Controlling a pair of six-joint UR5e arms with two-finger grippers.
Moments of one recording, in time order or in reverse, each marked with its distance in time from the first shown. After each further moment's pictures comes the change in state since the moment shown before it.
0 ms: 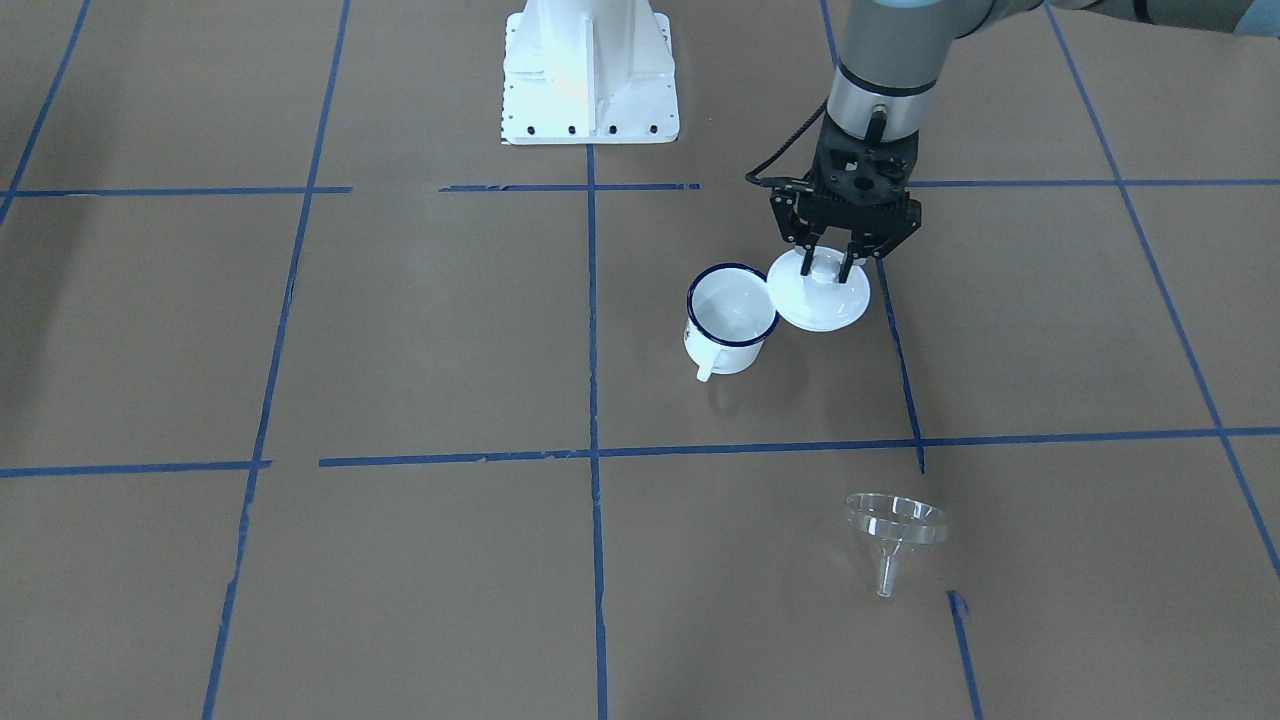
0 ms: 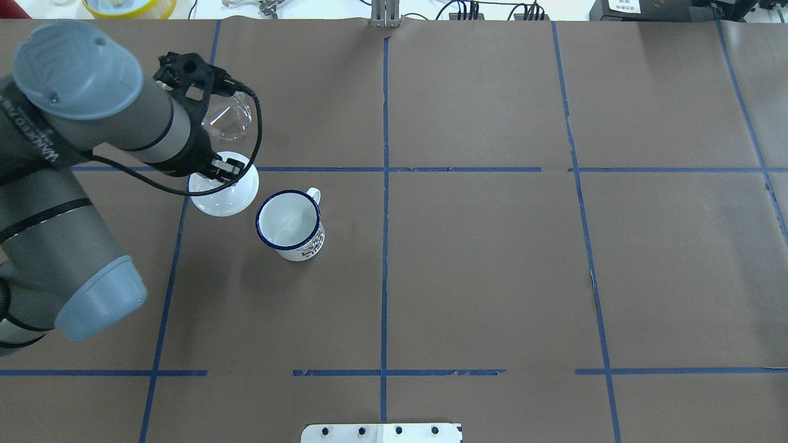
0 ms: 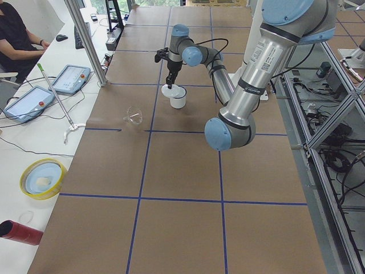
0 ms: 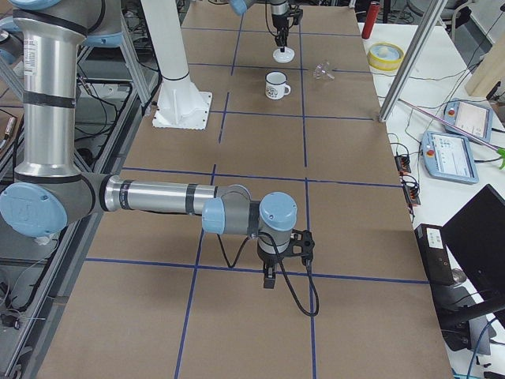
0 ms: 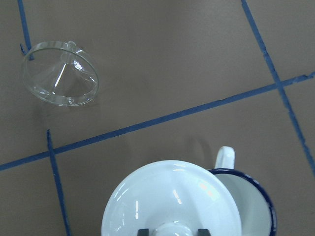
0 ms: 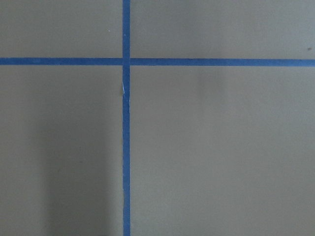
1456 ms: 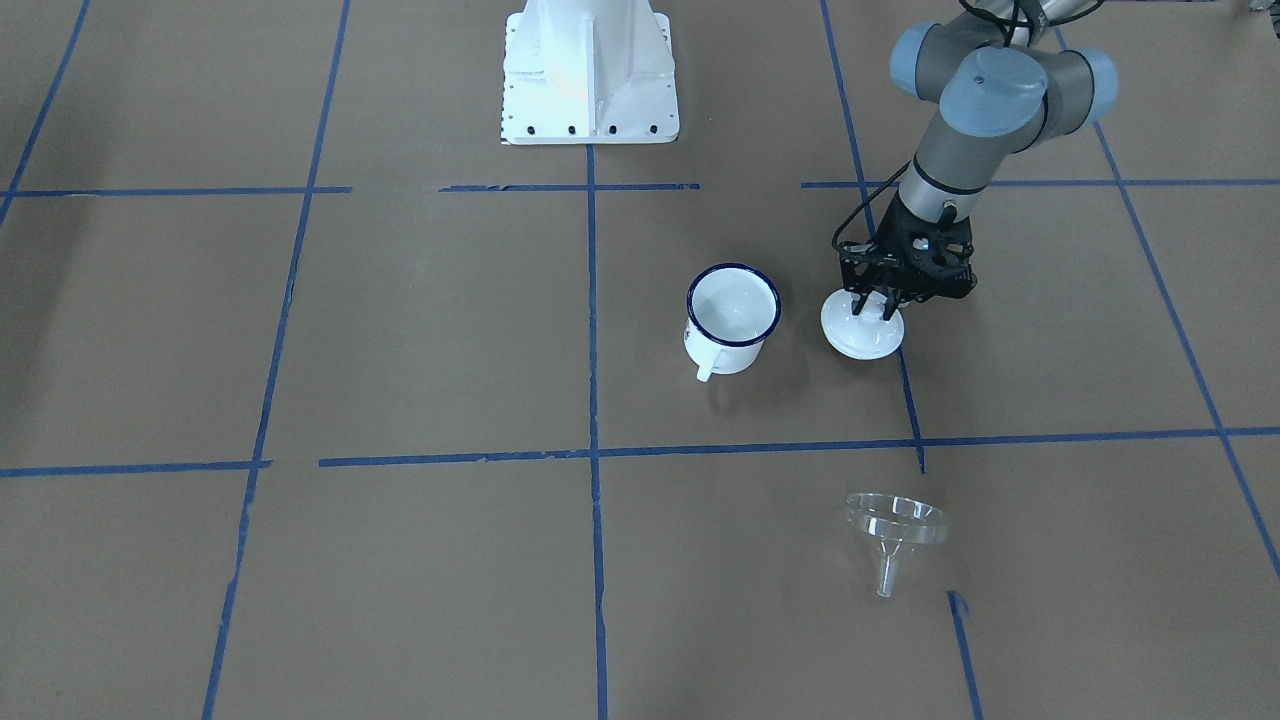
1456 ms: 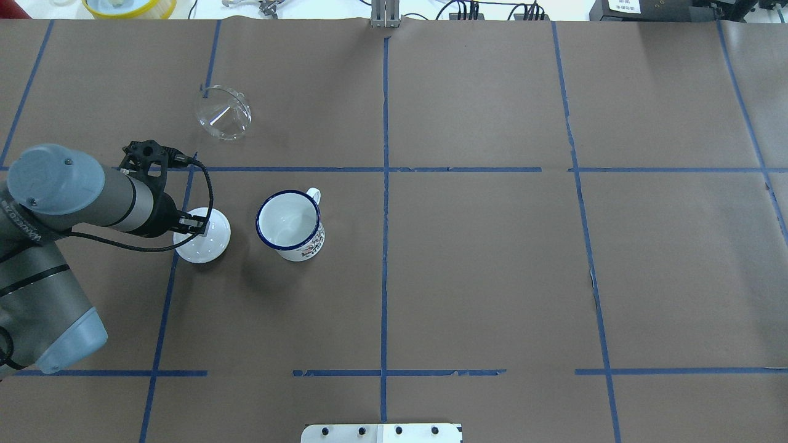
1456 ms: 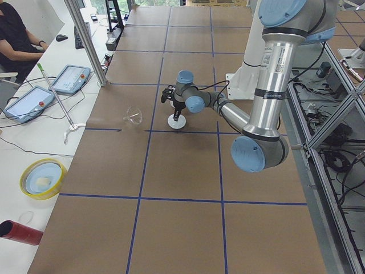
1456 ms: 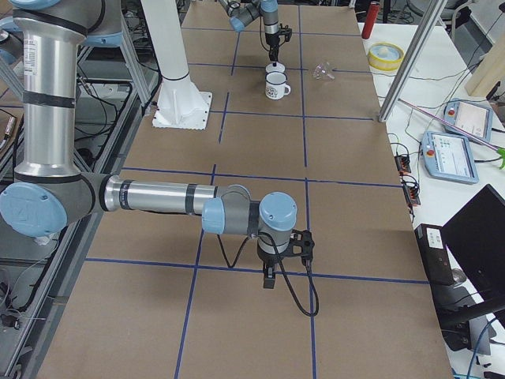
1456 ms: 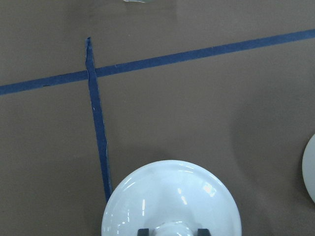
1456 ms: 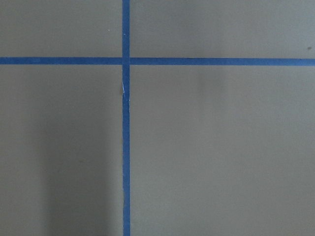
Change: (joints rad) left arm 0.074 0.256 0.188 -0.507 -0.005 -0.203; right arm 0.000 -0.001 0.000 0.000 0.000 0.000
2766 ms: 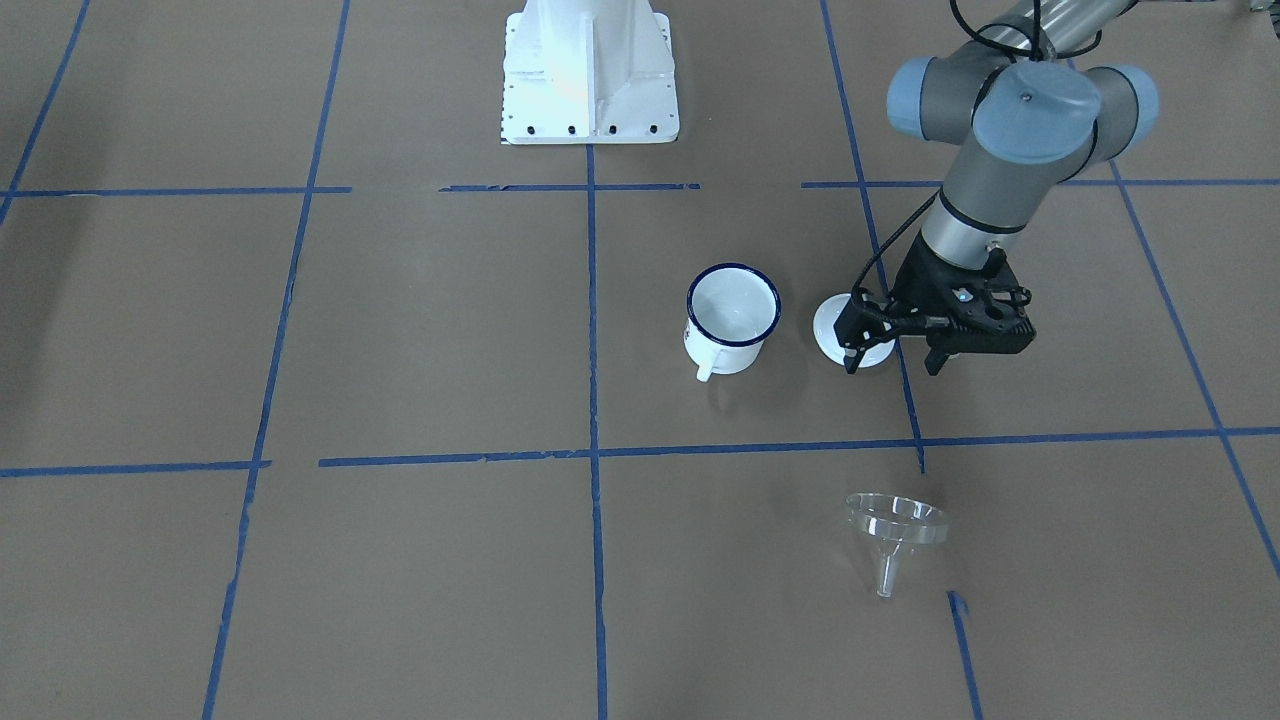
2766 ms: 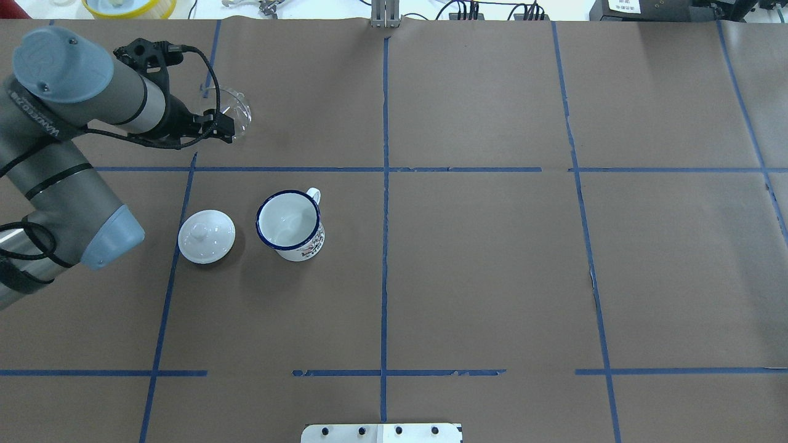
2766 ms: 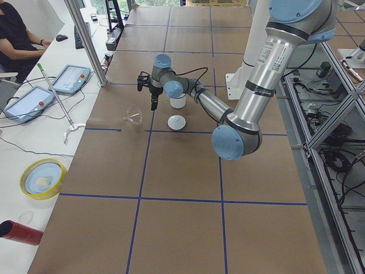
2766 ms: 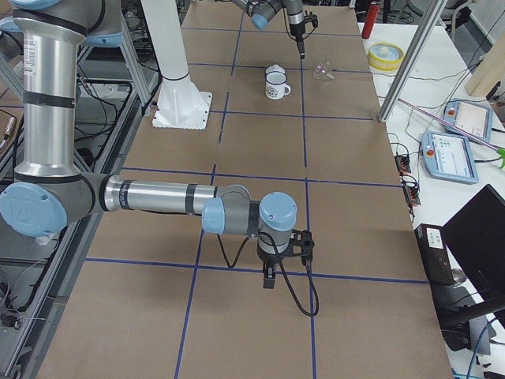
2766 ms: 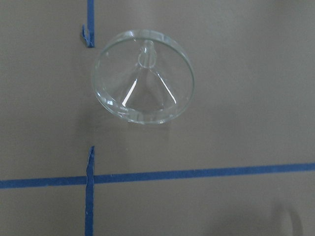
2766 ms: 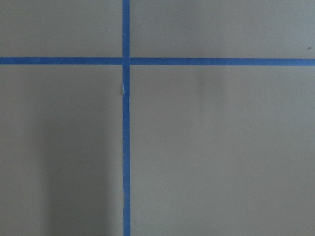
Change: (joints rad) left arm -0.187 -0.251 0.171 0.040 -0.043 -0.272; right arm 0.000 0.000 0.000 0.000 0.000 0.000
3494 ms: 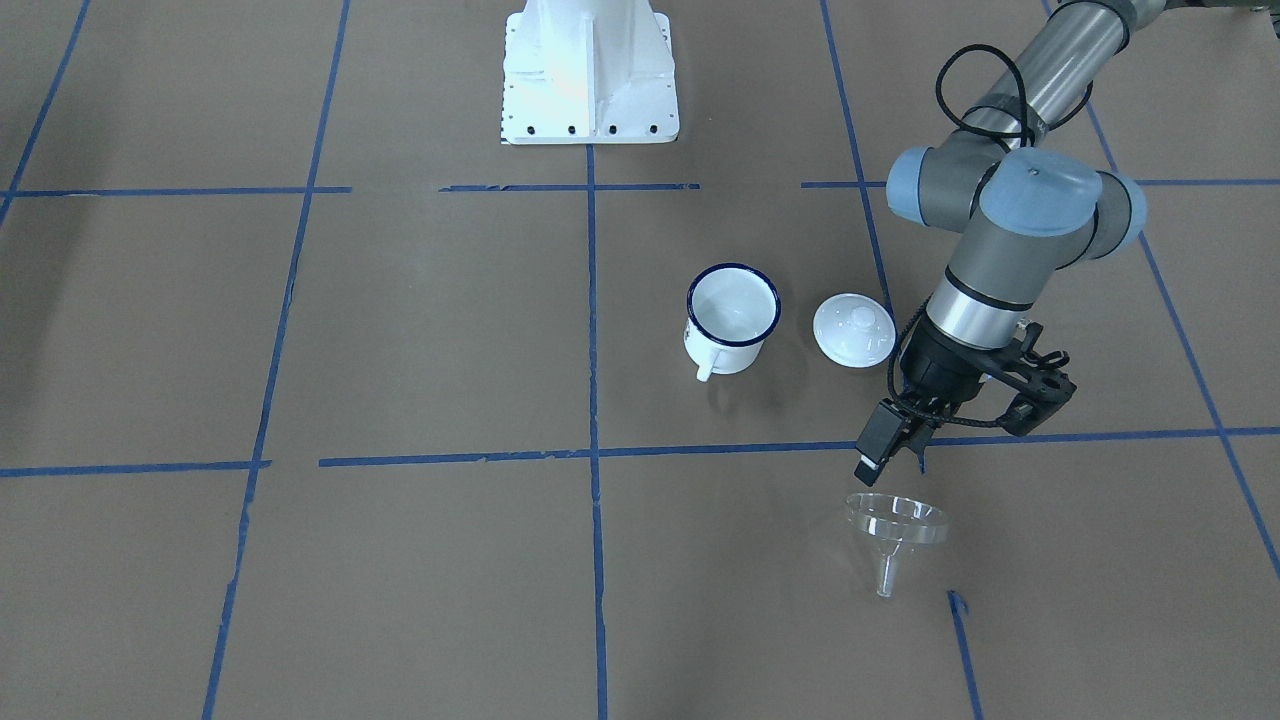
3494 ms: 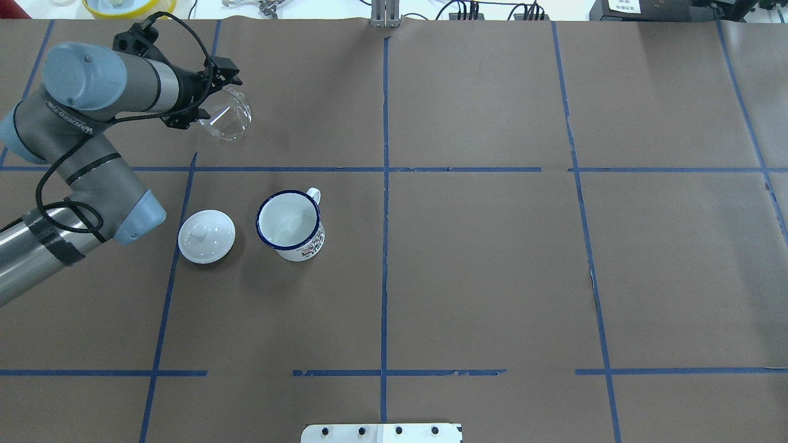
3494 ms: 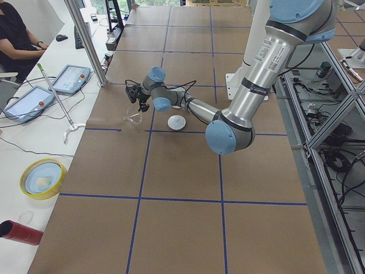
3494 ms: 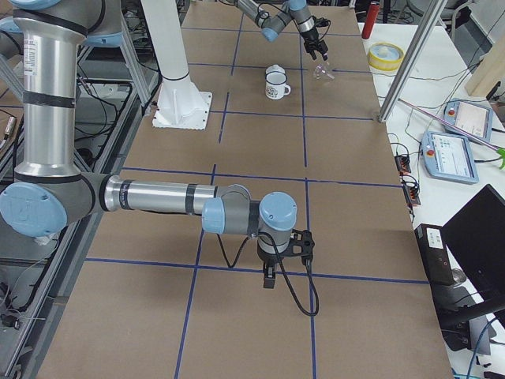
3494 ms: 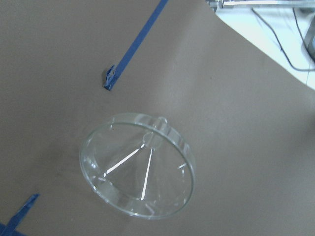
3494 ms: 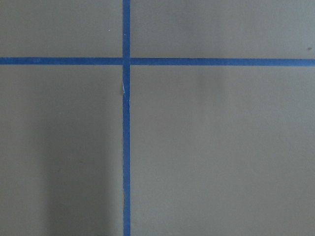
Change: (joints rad) left arm -0.006 -0.069 0.280 -0.448 0.197 -0.592; right arm 0.000 0.000 0.001 0.000 0.000 0.000
